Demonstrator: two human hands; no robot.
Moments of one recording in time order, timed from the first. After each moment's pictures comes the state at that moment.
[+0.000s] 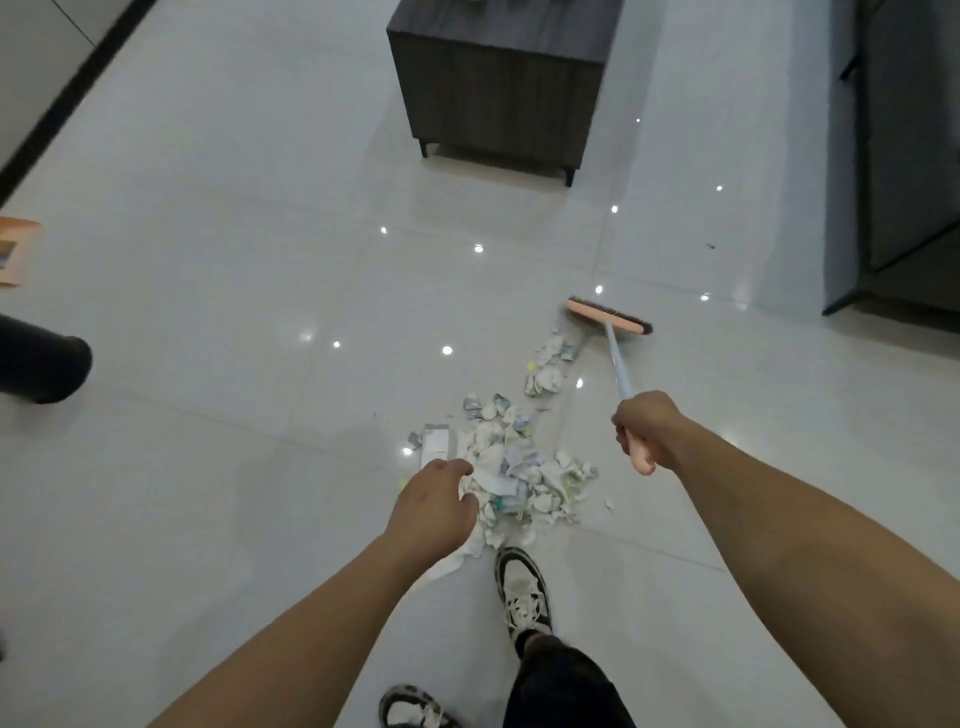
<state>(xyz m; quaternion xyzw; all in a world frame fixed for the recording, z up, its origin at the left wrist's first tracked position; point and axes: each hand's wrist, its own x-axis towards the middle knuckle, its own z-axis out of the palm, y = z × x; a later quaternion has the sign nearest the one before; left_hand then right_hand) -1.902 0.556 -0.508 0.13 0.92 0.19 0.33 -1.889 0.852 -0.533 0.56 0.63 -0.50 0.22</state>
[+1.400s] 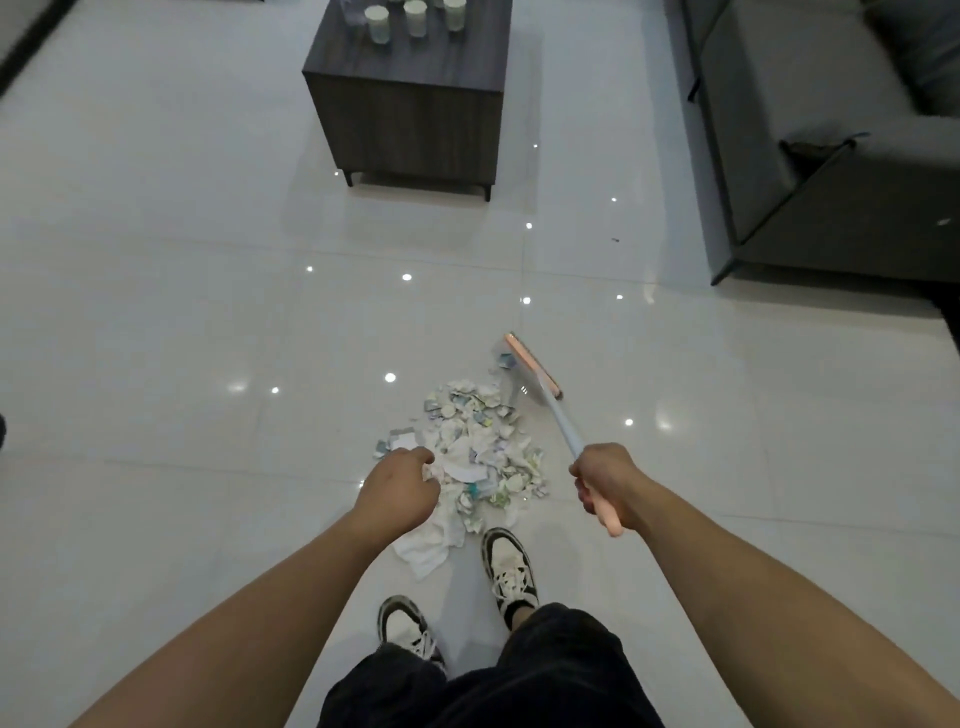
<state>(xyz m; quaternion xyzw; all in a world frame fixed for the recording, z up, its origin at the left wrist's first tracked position) -1.887 0.495 -0.481 0.21 0.91 0.16 0.33 -1.751 0.729 -0.472 0.61 0.54 -0.57 0.15</state>
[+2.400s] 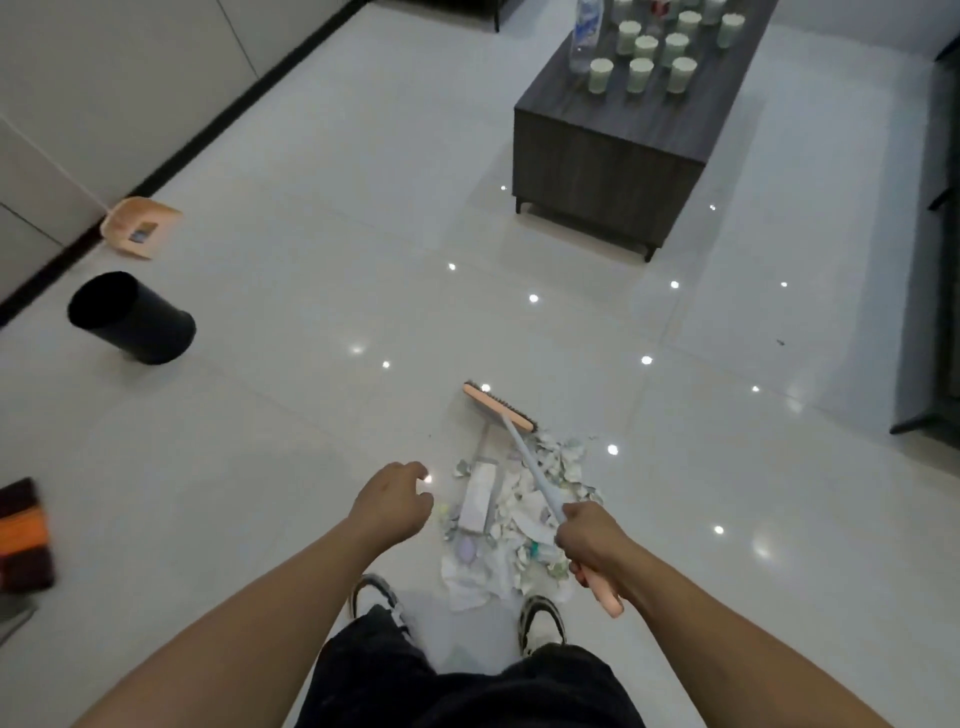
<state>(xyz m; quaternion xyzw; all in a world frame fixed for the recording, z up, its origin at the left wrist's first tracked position) -1.957 0.416 -0.472 0.02 0.93 0.16 0.32 -1.873 0.670 -0.479 0.37 0.71 -0.47 0.37</state>
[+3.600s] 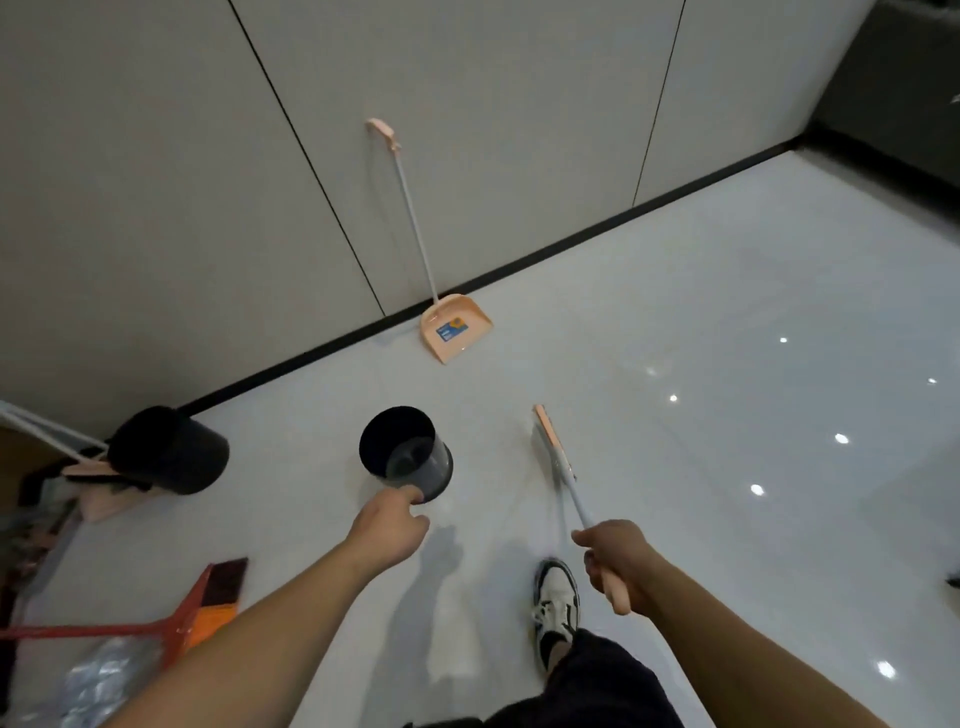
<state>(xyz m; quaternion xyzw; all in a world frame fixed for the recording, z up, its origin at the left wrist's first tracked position) -2.604 -0.220 -0.447 -0.33 0.88 0.25 0.21 -2.702 0.061 -0.474 0.24 0.70 -0.50 0.46</state>
